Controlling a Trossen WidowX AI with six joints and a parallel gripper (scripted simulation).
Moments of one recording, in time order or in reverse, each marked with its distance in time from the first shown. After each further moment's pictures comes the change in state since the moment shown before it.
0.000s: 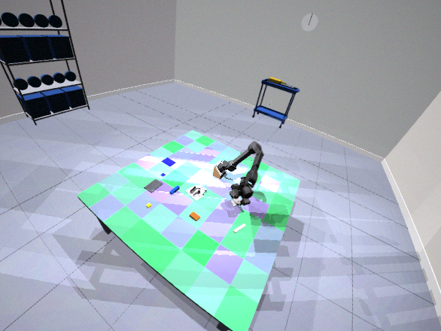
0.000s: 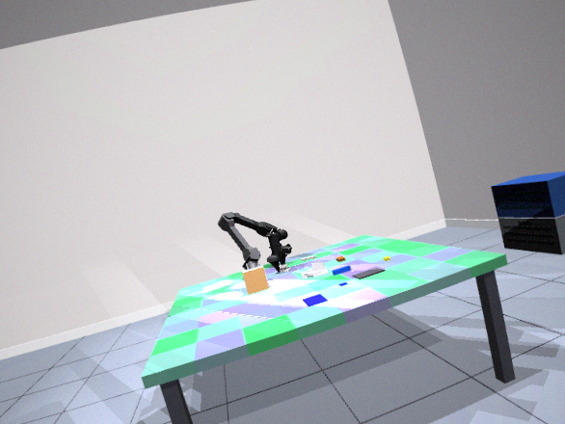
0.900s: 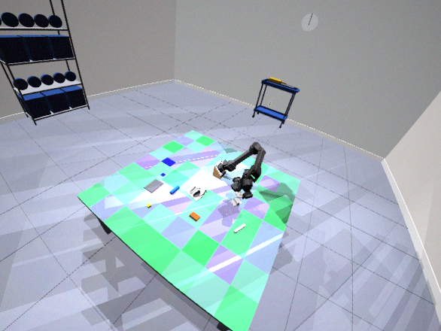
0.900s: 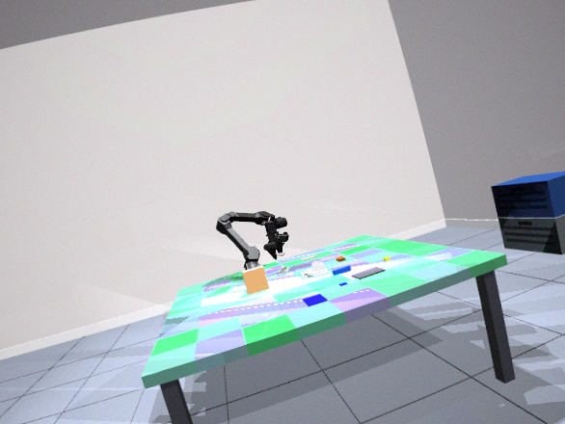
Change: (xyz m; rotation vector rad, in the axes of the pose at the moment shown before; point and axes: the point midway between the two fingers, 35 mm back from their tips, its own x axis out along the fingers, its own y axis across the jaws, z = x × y) arm -0.069 -0.002 0.002 0.007 -0.010 -0.010
